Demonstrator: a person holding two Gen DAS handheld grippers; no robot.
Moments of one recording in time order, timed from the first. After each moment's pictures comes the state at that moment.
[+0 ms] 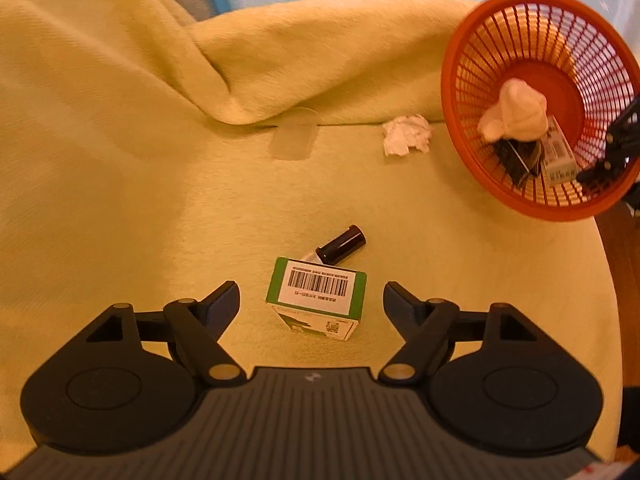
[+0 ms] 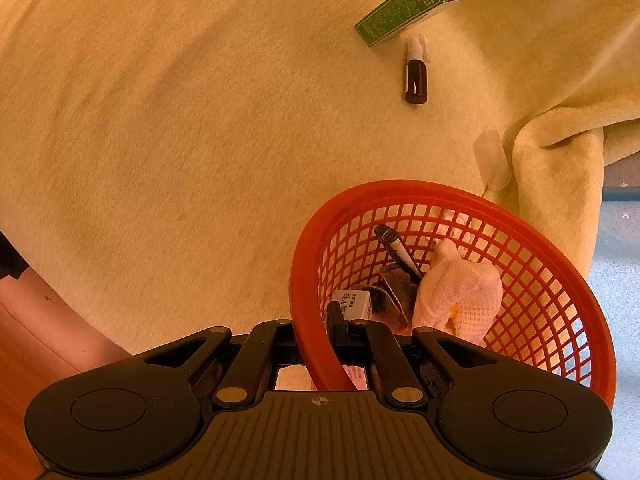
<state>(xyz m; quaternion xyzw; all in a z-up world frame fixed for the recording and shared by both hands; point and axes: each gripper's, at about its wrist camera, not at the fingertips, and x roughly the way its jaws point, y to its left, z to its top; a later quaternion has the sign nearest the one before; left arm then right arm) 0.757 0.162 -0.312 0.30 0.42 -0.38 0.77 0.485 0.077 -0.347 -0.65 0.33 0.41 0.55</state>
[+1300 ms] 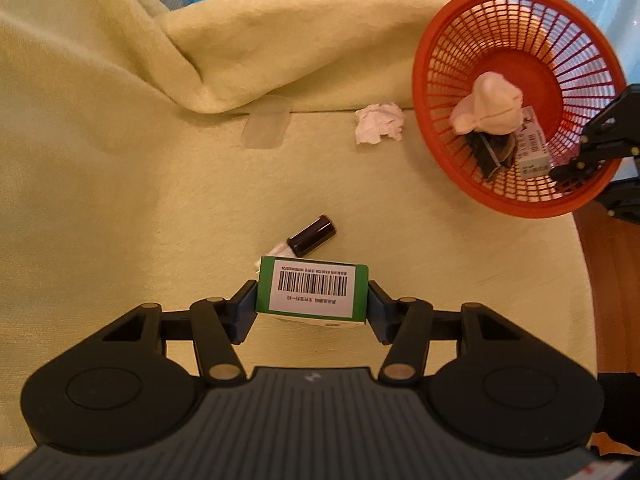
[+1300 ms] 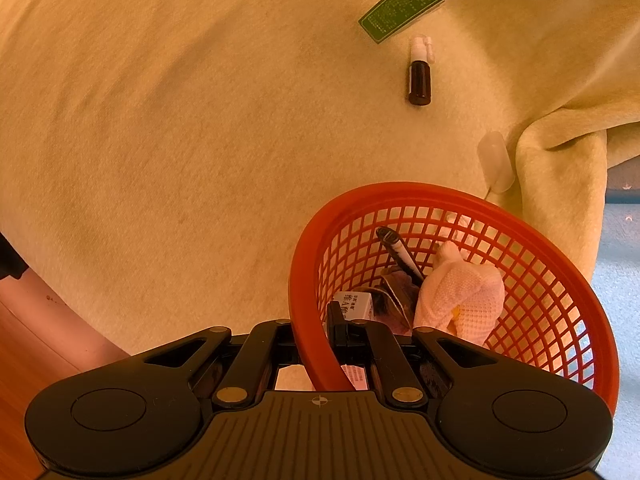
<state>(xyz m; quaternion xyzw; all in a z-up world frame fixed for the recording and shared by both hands) 0.751 0.149 -0.301 0.30 0.46 -0.39 0.74 0.486 0.078 -0.348 -0.65 0.33 0.41 0.54</state>
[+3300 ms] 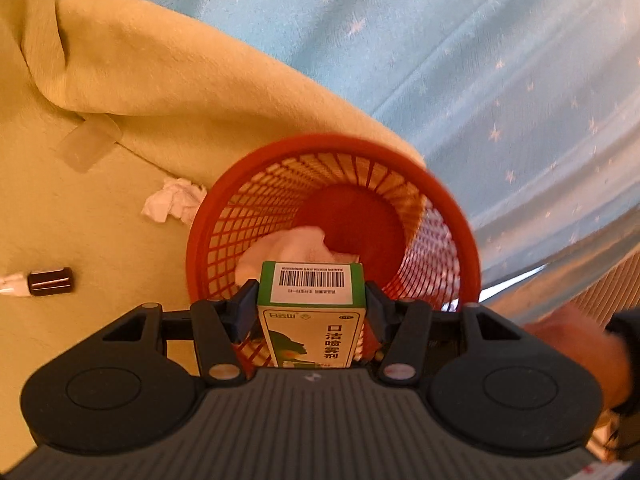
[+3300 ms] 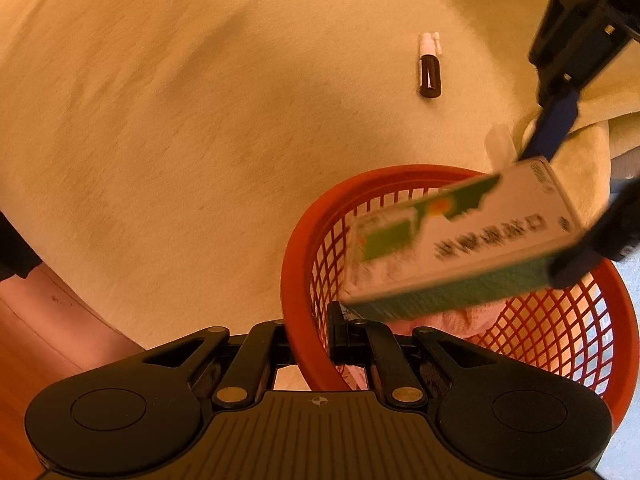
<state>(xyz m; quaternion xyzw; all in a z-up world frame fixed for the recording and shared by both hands) 0.721 0.041 -0.297 -0.05 0.52 -0.45 0.72 0.483 0.062 -0.338 -0.65 0.33 0.41 0.55</state>
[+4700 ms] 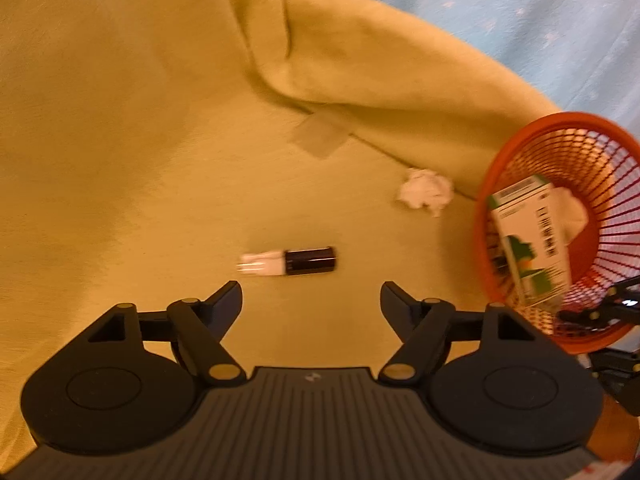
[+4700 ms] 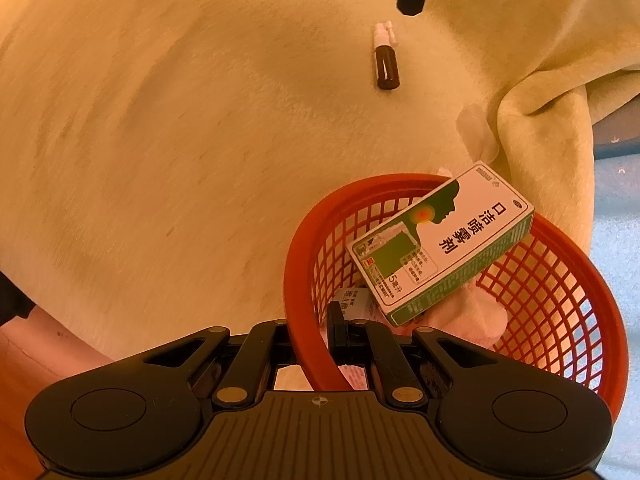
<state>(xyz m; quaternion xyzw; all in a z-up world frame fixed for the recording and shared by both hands) 0.765 0.161 -0.341 0.08 0.52 -0.26 0.81 0.514 0.077 -0.307 -0.61 0.36 0.40 0.58</state>
